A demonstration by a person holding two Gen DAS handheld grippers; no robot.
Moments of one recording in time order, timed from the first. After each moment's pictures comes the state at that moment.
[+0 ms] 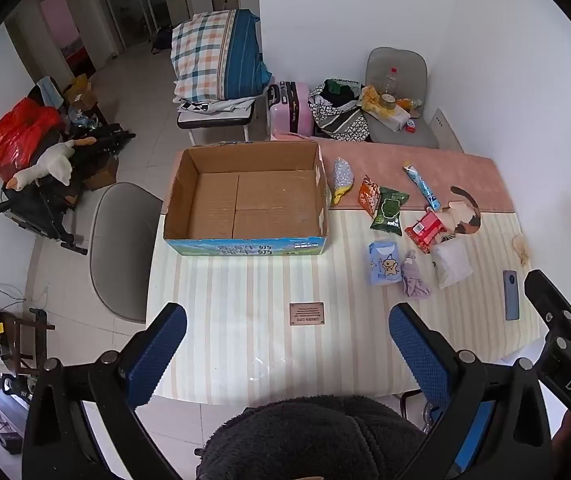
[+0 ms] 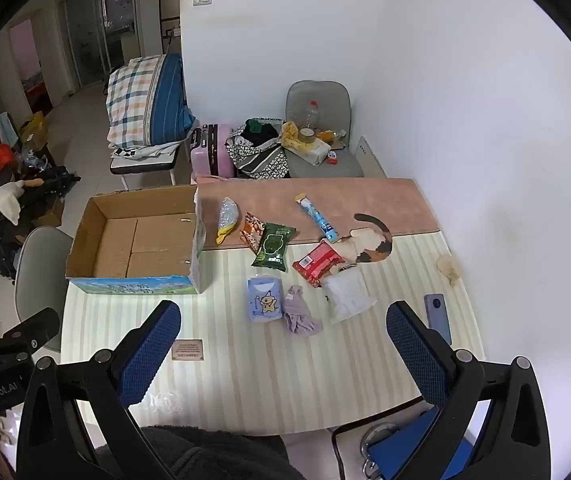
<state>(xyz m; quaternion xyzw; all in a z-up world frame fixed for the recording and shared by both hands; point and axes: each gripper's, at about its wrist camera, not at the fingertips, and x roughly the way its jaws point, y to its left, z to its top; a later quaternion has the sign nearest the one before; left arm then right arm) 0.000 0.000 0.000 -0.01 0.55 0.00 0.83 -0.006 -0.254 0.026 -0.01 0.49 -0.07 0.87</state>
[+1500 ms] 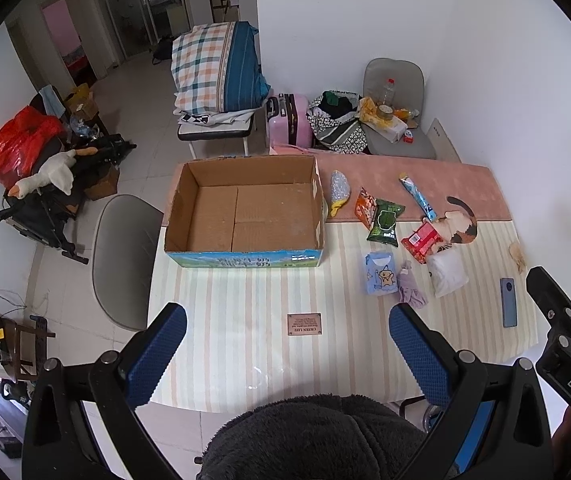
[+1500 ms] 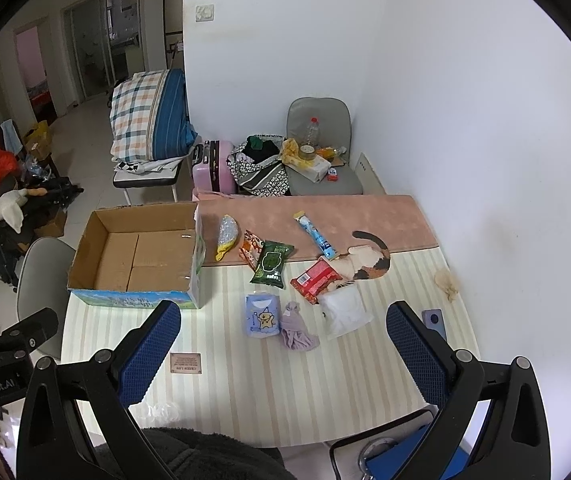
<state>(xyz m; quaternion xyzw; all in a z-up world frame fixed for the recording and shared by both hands) -0.001 -0.008 0.009 0.00 0.53 0.00 0.85 -0.011 -0.258 0.039 -0.02 0.46 -0.07 0.89</state>
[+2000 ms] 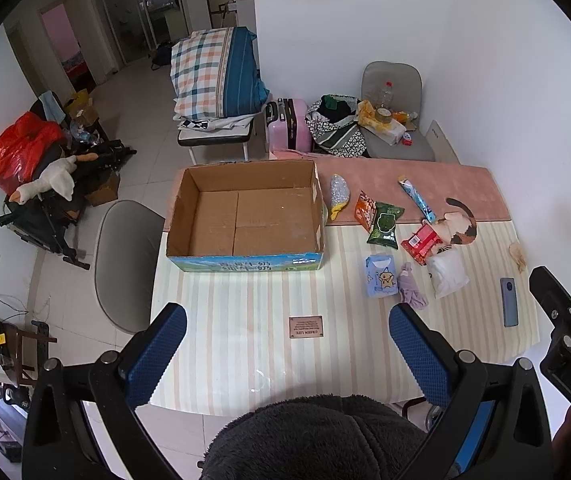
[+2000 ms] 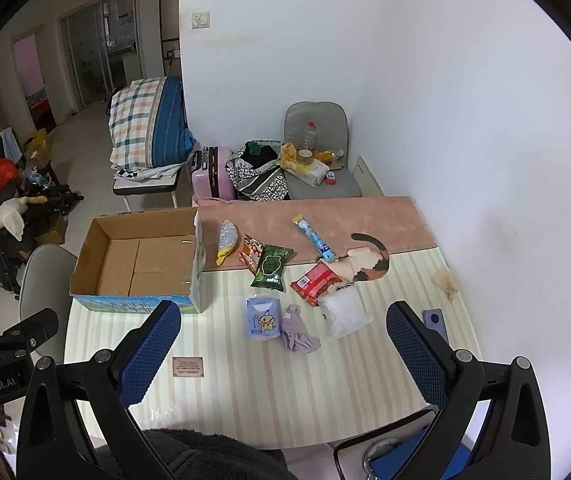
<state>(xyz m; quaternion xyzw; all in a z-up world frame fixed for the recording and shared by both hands) -0.003 -0.008 0.016 0.00 0.53 0.00 0.85 -0.020 -0.259 0.042 -0.01 0.45 -0.07 0.89</state>
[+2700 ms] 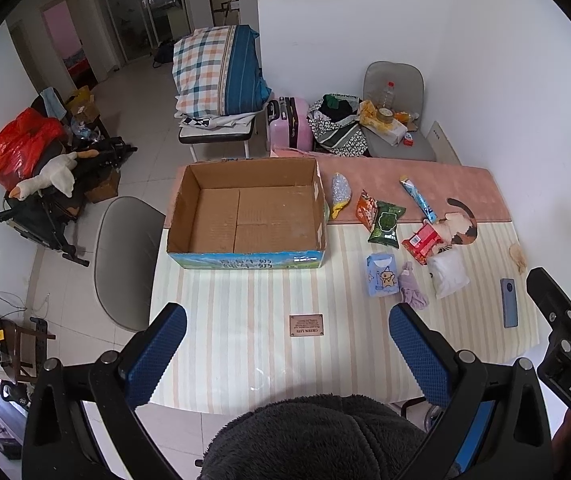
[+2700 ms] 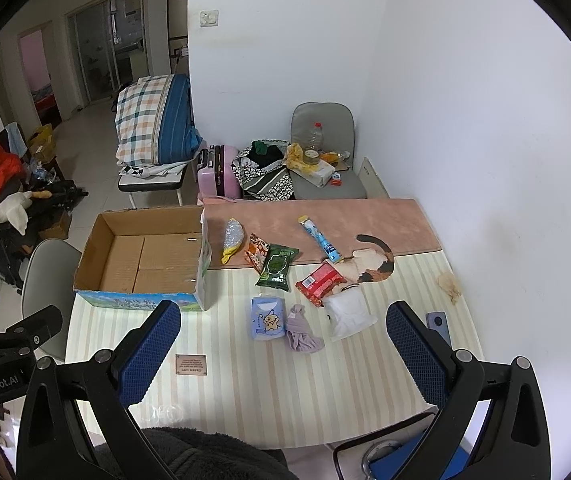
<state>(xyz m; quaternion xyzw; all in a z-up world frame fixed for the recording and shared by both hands) -0.005 -0.002 0.016 0.00 0.53 -0.01 0.85 -0.019 -0.255 0.041 -0.02 0.45 -0.06 0.89</state>
